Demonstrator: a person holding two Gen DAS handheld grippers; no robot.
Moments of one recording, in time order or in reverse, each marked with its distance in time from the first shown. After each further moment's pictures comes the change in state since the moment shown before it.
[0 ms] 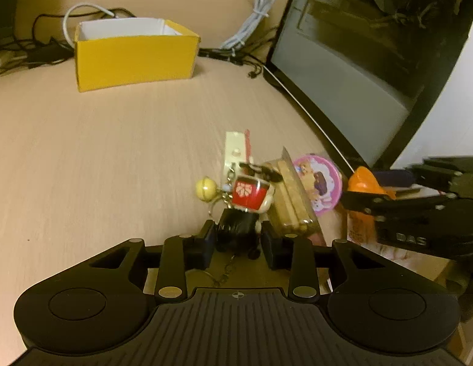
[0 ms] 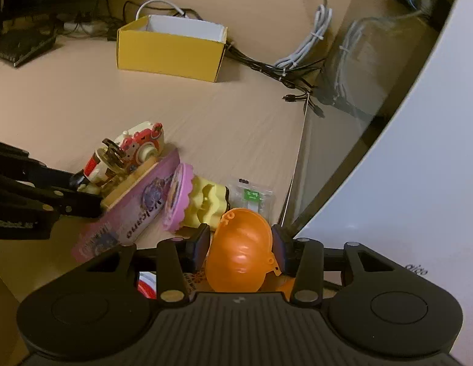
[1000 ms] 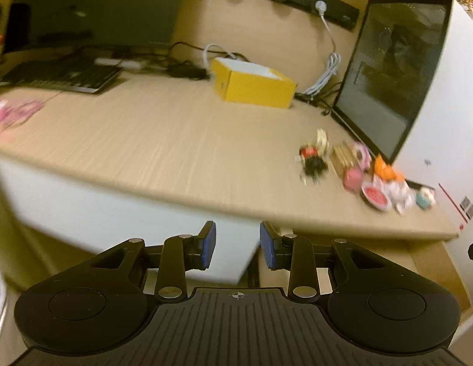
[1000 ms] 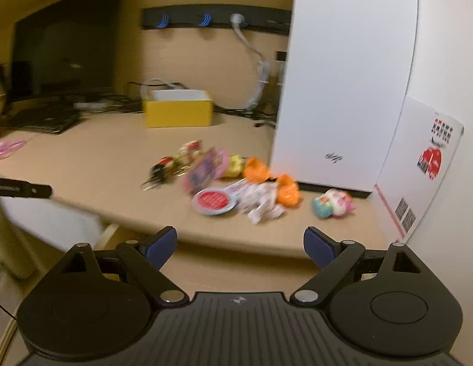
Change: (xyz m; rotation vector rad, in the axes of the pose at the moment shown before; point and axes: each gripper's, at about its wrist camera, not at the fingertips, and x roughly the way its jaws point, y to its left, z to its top) left arm -0.209 0.039 -0.160 -0.156 -0.202 0.254; right arm -0.209 0.056 -0.156 0.241 -0.284 -0.043
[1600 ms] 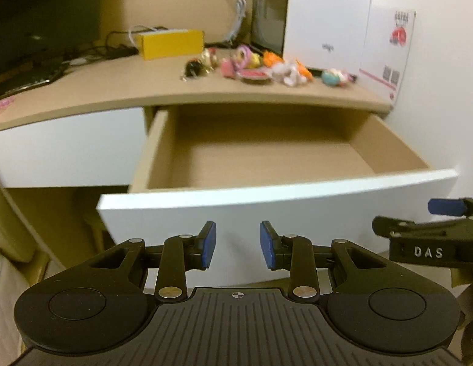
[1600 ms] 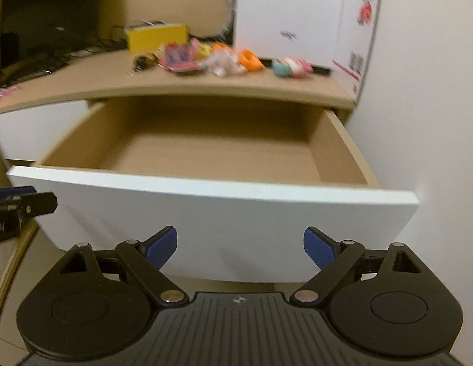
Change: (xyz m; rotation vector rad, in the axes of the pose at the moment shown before) left arm -0.051 -0.144 -0.160 0.255 0.066 -0.028; right arm -0.031 -0.023 -0.161 0.101 0.159 -0.085
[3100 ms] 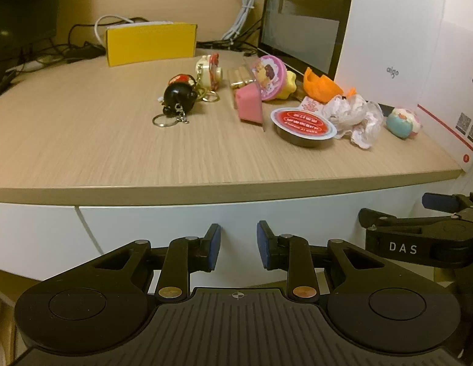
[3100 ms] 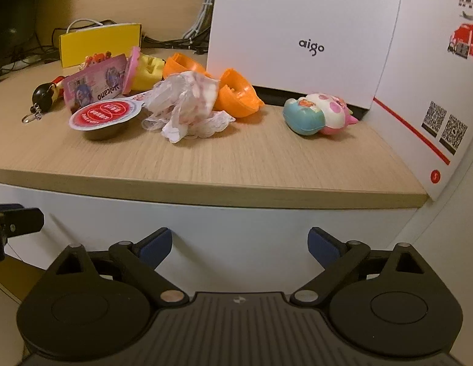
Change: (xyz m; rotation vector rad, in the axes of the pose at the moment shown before) left arm 0.181 0.043 0.130 -0.027 0.006 -0.075; right arm 0.180 0.002 0.139 0.058 -0.074 -0.236
